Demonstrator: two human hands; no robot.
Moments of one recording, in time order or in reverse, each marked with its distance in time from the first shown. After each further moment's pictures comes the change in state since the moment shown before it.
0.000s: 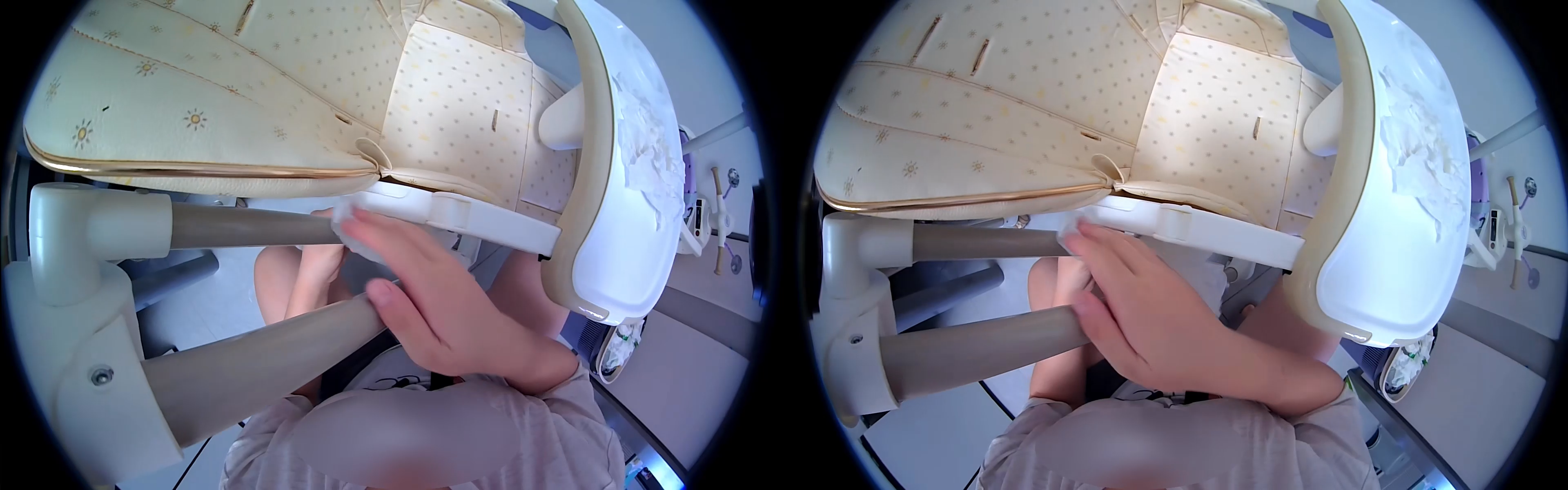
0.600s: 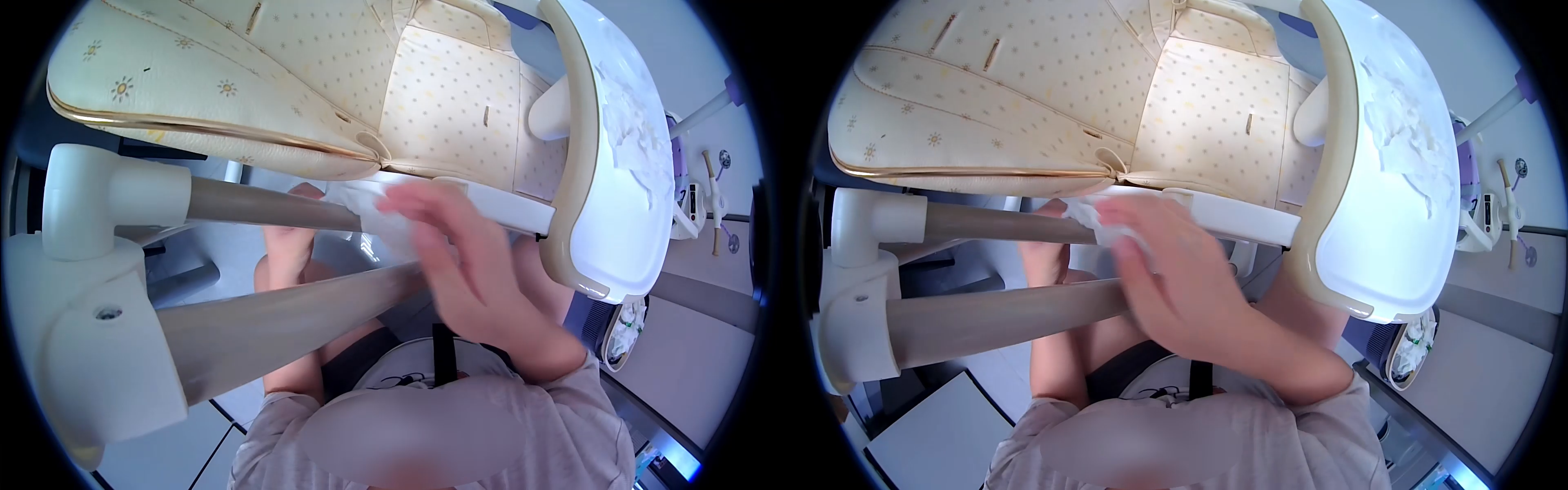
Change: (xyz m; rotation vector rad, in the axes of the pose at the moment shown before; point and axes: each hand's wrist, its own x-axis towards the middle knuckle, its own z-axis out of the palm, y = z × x) left_hand 0.001 0.034 -0.034 0.049 -0.055 0.472; right_hand 0.003 -0.010 -0.008 0.038 0.183 0.063
